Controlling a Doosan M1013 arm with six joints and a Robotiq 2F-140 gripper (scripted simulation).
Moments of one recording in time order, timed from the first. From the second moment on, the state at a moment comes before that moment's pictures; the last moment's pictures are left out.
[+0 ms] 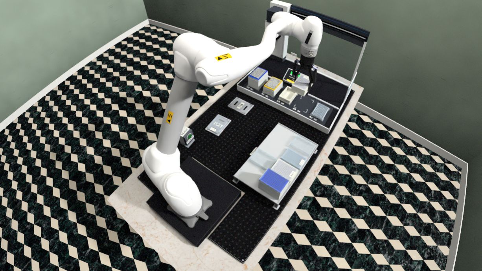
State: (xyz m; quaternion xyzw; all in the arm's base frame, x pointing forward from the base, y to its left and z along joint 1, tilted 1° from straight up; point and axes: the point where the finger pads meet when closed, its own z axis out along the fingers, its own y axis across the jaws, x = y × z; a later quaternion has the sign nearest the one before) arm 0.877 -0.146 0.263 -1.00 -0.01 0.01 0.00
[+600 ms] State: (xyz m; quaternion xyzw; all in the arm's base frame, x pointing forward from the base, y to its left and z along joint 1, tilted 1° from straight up) arm 0.817 -0.146 0.263 -1.00 -0.01 0.01 0.00
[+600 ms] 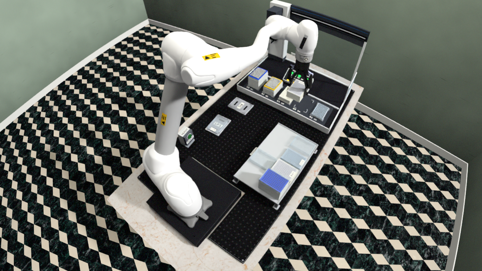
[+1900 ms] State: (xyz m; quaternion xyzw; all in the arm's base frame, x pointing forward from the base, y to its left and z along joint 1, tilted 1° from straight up) arm 0.817 -0.146 0.263 -0.94 -0.35 0.00 0.00
